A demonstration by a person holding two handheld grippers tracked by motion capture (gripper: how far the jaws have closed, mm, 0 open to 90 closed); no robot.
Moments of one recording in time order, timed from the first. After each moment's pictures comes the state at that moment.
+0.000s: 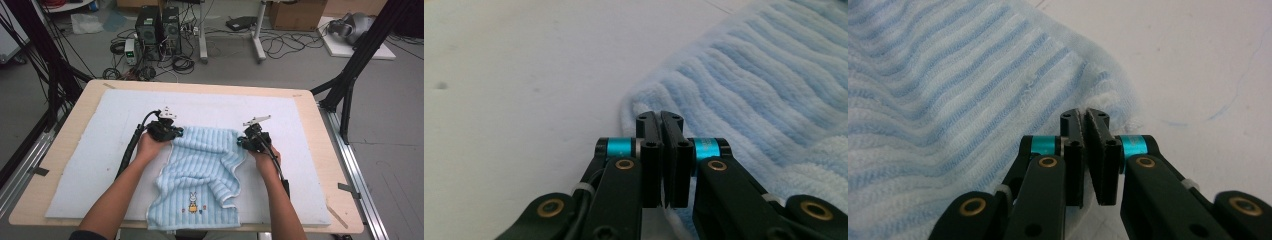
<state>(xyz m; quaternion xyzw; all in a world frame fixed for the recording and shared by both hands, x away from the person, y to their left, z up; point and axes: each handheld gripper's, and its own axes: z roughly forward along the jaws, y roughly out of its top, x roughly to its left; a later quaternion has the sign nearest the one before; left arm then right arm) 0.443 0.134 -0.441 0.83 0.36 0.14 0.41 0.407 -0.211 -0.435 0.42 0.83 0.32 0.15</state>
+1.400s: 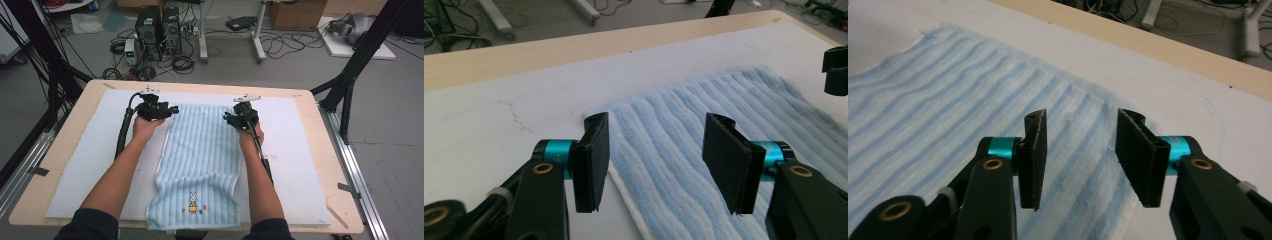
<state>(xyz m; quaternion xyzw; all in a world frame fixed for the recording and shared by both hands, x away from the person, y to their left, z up) 0.479 0.165 -0.415 0.73 0.44 0.15 0.50 0.462 -0.175 -0.412 0.45 0.77 0.39 0.24</state>
